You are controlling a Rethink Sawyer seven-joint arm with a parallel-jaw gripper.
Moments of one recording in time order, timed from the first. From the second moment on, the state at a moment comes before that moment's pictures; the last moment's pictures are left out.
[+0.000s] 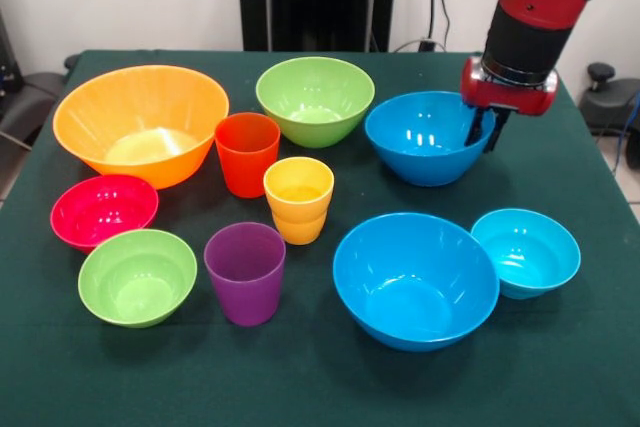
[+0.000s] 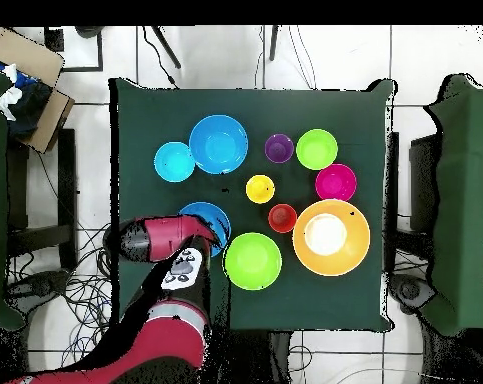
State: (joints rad) arm 0.20 -0.41 -0.14 1.65 0.05 0.36 1.98
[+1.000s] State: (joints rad) arm 0.21 -0.53 -0.14 1.70 0.07 0.36 1.98
